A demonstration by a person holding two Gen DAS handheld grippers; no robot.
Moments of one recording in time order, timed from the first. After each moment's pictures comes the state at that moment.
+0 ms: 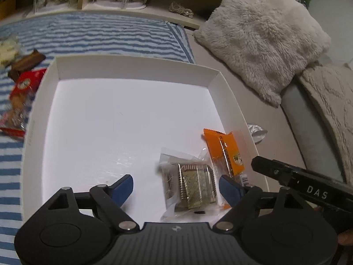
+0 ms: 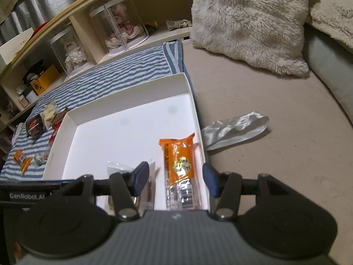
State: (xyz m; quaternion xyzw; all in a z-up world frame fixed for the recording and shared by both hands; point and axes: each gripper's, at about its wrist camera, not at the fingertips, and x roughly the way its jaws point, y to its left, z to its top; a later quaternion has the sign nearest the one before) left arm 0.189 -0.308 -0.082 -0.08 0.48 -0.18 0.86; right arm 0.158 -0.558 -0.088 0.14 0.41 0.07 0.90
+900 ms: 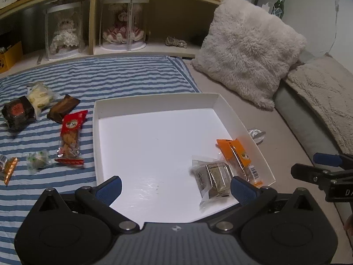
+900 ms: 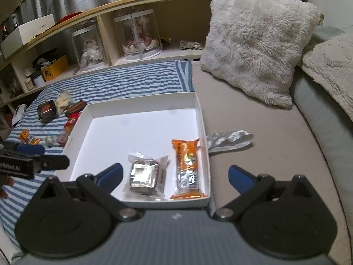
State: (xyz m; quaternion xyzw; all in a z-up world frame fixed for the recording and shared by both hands) left arm 0.134 -0.247 -0.017 -0.01 0.41 -0.19 0.89; right arm 0.093 -0.531 -0.025 0.06 0.39 0.06 0.92
